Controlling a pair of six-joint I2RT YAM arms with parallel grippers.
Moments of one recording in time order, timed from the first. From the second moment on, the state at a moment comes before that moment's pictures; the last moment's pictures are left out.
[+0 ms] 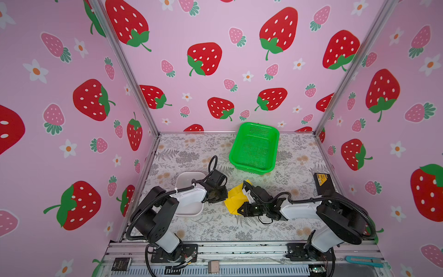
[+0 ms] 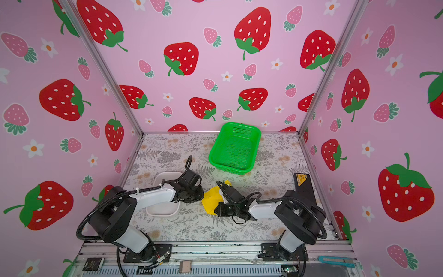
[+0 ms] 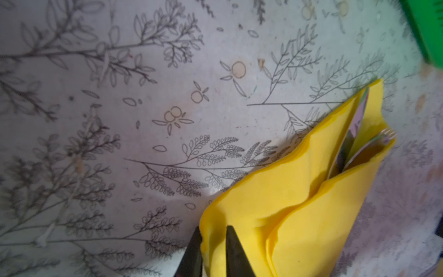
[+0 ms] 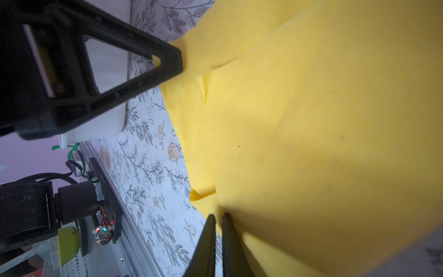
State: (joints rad) left arm -0.61 1.59 0.77 -0.31 0.14 -0.81; right arm 1.03 1.58 0.55 0.22 -0.31 0.85
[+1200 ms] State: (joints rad) left arm -0.68 1.59 0.90 -0.23 0.48 -0.87; right arm 1.03 1.58 0.55 0.22 -0.31 0.85
